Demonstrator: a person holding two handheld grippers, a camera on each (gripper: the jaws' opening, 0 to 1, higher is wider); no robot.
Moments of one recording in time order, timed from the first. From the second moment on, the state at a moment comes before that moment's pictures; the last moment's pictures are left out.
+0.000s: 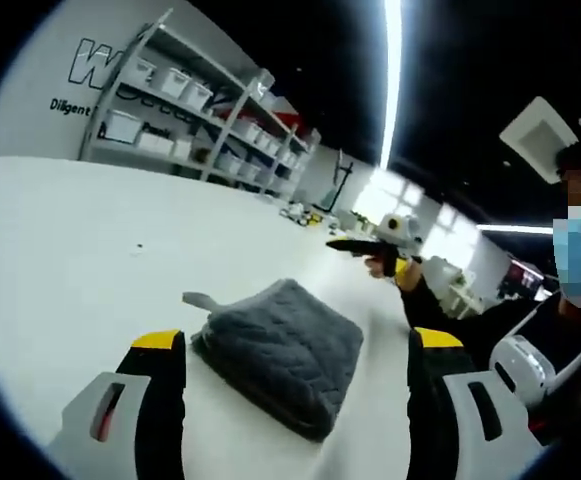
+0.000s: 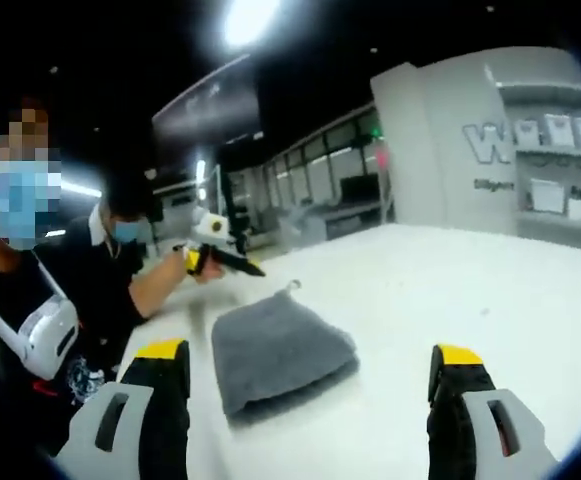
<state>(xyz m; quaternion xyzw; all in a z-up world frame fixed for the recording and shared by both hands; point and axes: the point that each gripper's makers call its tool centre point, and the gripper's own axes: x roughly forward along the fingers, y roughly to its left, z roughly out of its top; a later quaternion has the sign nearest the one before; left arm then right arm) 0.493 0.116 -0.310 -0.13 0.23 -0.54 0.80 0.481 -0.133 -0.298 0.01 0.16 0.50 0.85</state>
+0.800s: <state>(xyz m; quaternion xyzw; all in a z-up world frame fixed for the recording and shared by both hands) 0.525 0.112 -0.327 -0.13 0.26 -0.56 0.77 0.508 -0.100 -0.302 0.04 0.22 0.54 0.81</state>
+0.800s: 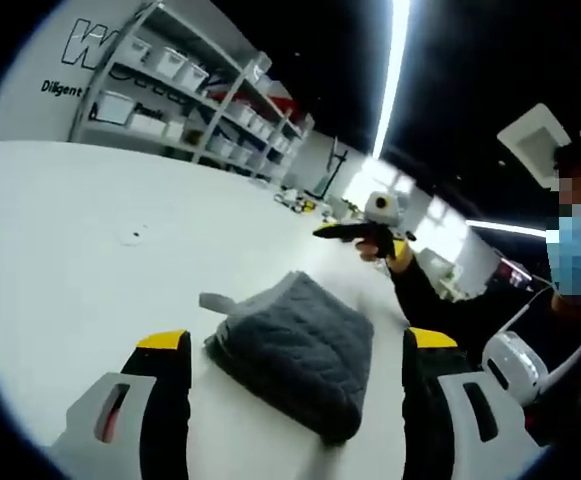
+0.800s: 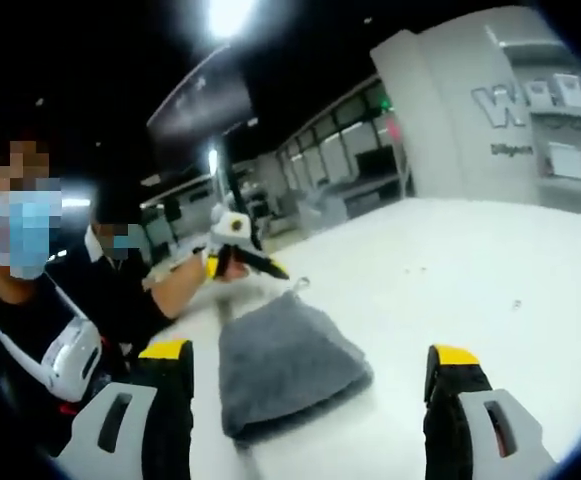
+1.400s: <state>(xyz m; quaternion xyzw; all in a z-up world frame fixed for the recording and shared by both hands) 0.526 0.101 -0.345 -0.13 0.29 -0.56 0.77 0.507 -0.085 -0.321 0.05 0.25 0.56 0.79</state>
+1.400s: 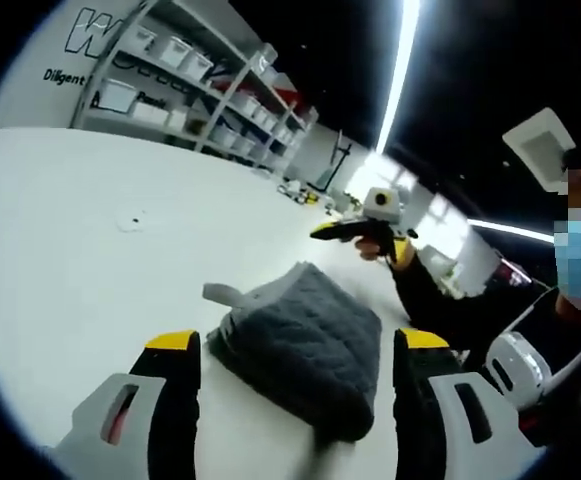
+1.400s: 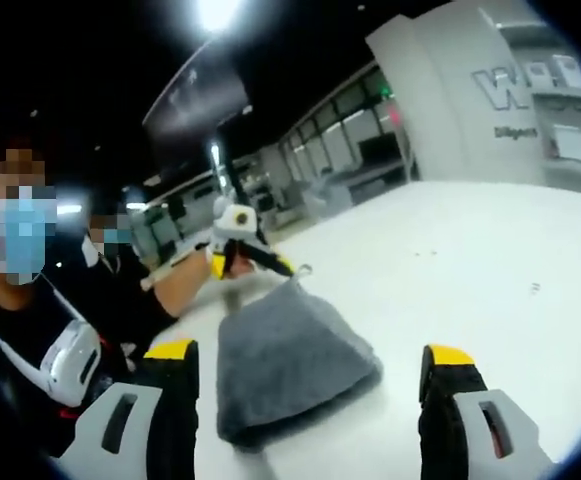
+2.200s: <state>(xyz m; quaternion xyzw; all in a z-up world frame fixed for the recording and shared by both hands) 0.524 0.090 -0.361 -0.15 0.31 -0.55 0.76 0.511 -0.077 -0.348 0.08 0.29 0.54 0.79</state>
